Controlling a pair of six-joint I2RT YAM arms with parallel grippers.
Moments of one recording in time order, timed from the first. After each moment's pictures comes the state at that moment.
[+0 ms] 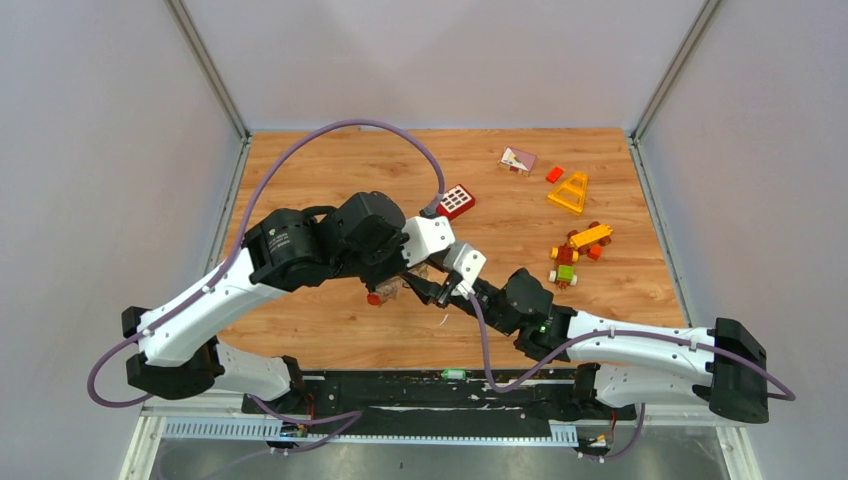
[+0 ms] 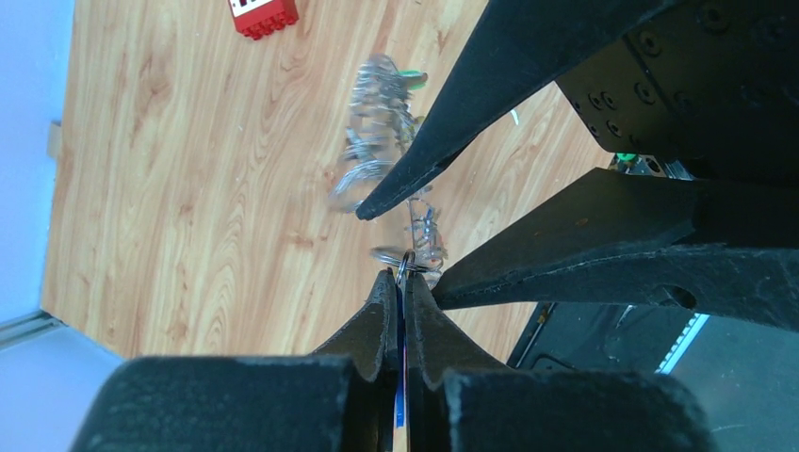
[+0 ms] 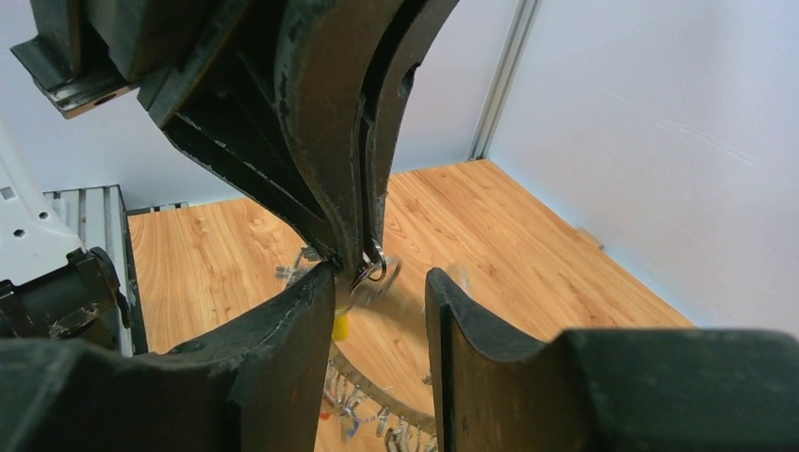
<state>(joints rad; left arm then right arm) -1.15 1.31 1.76 -1.30 -0.19 0.21 1.23 1.09 0.68 0.63 0.16 -0.21</state>
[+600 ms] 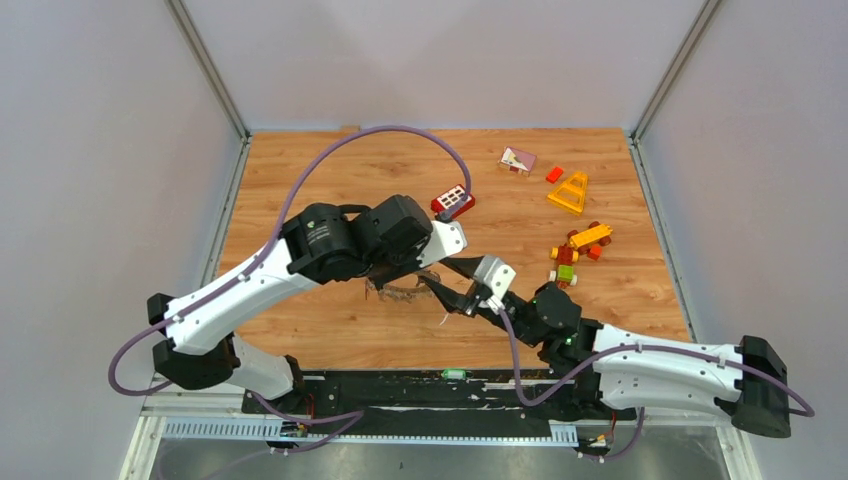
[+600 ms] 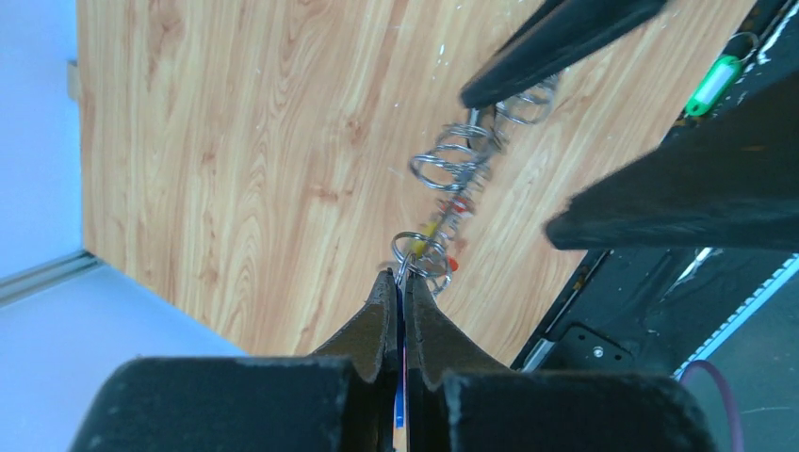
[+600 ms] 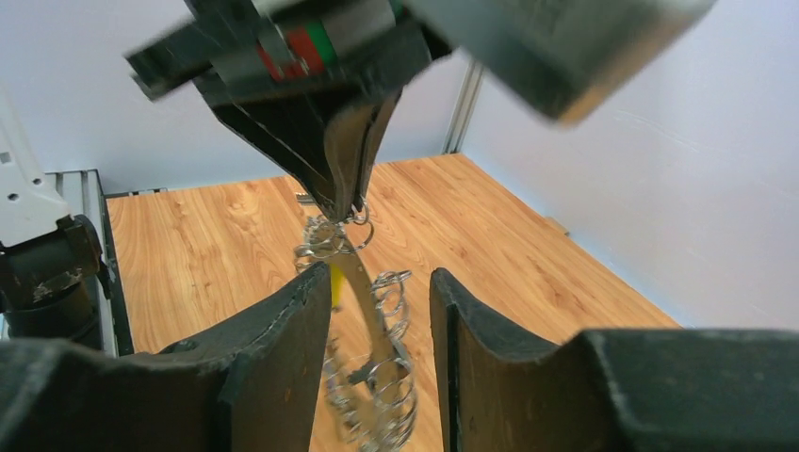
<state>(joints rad) -1.16 1.40 1.79 -1.38 -0.29 0.21 1.24 0.92 0.56 0.61 0.19 -0.26</state>
